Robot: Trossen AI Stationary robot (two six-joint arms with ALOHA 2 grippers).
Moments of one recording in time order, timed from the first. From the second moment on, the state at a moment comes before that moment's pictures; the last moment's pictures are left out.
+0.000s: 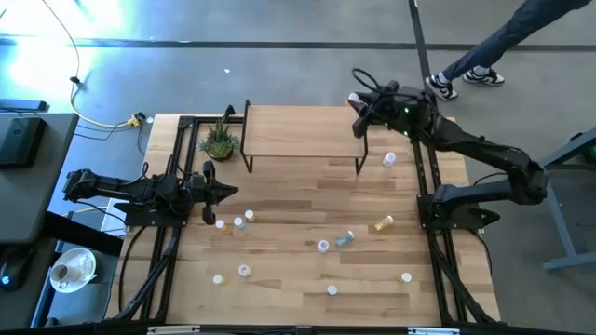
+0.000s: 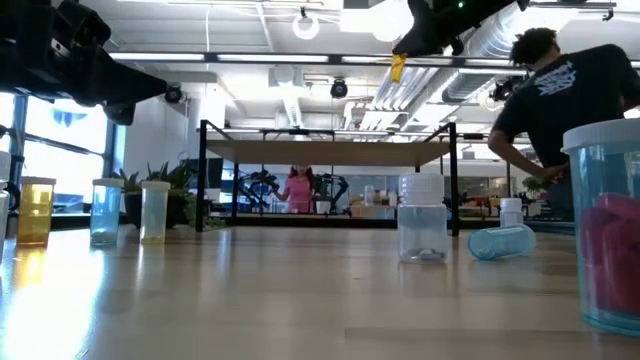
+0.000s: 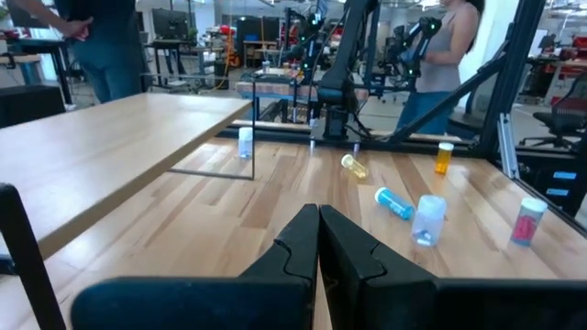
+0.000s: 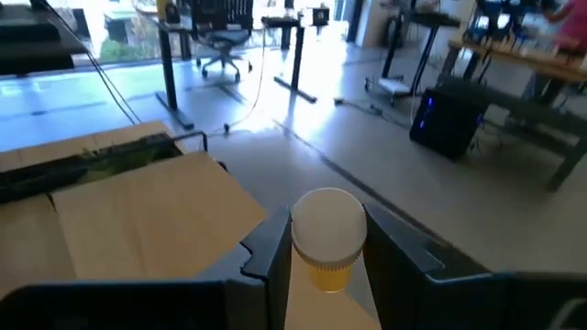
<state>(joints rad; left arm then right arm) 0.00 0.16 0.01 0.10 -0.25 -0.04 -0.54 1.14 1.05 -0.14 0.18 -0.07</state>
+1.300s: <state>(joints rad) 0.00 0.16 0.01 0.09 -0.25 -0.05 -0.70 1.42 1.07 -0.27 0.00 0.05</state>
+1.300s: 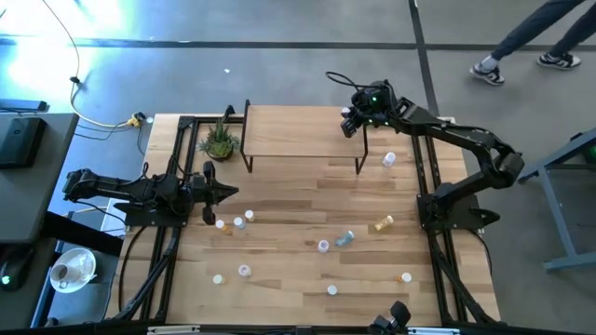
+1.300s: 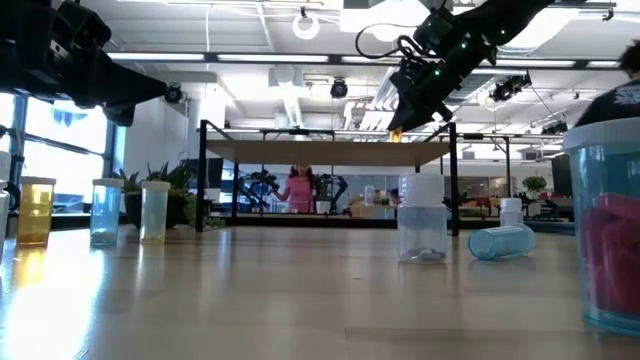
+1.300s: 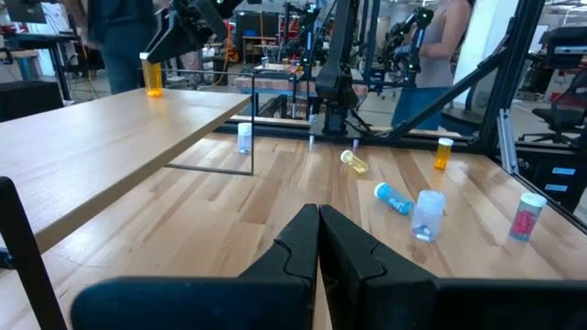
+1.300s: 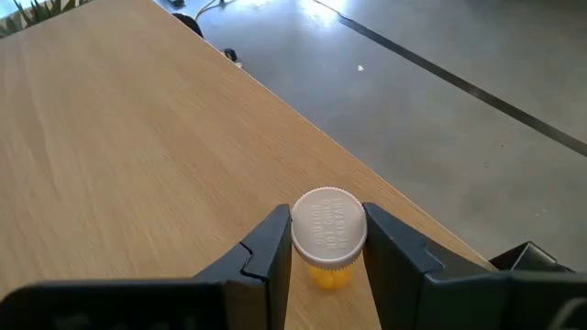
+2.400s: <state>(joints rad) 0.00 0.16 0.01 0.08 -0.27 0.00 -0.70 1.29 1.06 -0.24 0.02 0.02</state>
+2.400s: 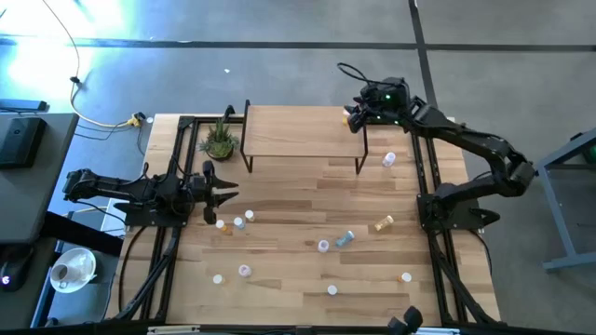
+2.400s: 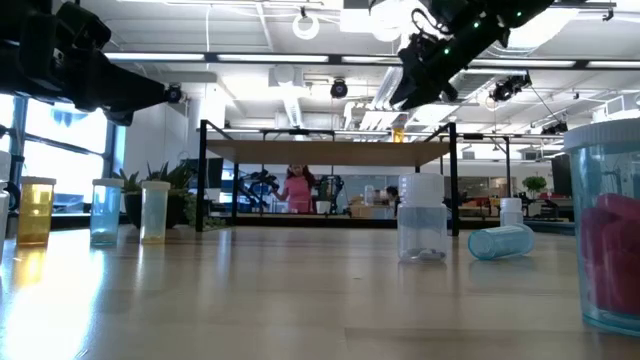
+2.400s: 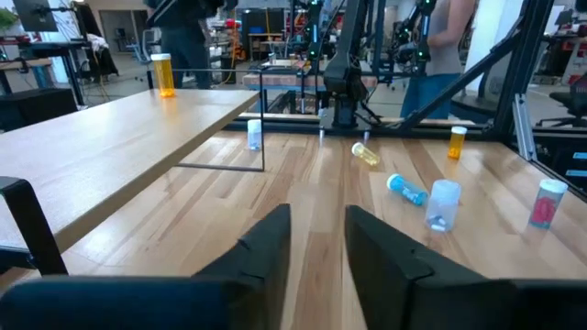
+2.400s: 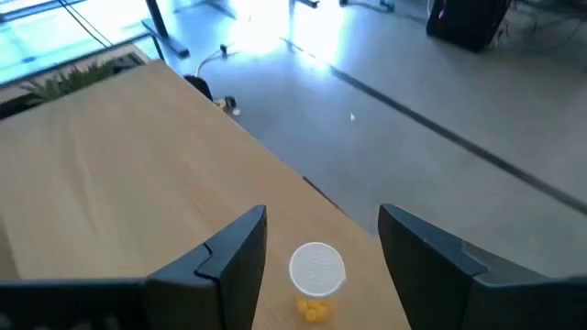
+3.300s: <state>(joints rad) 0.00 0.16 0.10 0.18 -0.24 0.04 -0.48 1.03 1.06 -0.53 0.06 -0.03</state>
